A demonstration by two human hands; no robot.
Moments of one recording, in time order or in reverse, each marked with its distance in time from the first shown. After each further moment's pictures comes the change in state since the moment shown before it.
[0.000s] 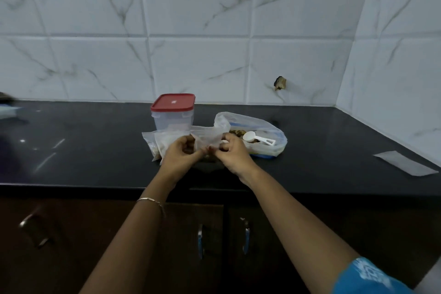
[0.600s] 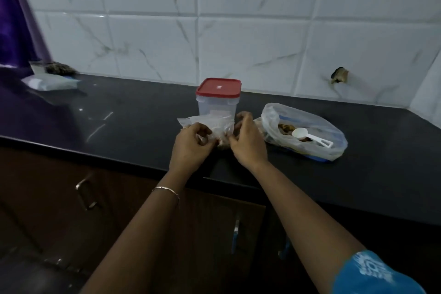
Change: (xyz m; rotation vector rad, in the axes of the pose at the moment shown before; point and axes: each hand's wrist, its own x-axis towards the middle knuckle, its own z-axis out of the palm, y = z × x) left_hand 0.007 -0.030 -0.059 0.516 0.338 0.091; right_hand 0.050 0.015 0.068 -0.646 0.197 -0.293
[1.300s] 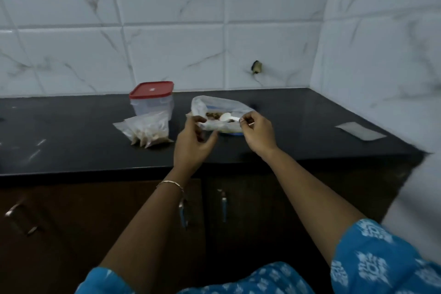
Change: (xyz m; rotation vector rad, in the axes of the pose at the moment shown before) left_hand -0.071 0.107 0.085 -0.255 -0.119 0.260; right_hand -0.073 0.073 -0.168 0.043 0.210 0.287
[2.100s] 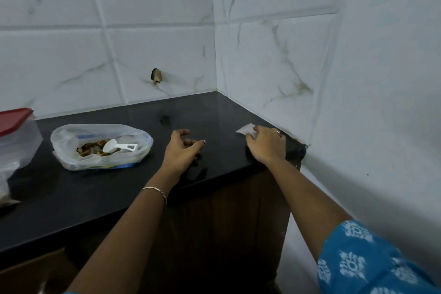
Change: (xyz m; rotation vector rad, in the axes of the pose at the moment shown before) left_hand 0.030 0.084 0.216 -0.432 -0.461 -0.348; right_hand 0.024 0.167 -0.203 -0.707 0.219 0.312
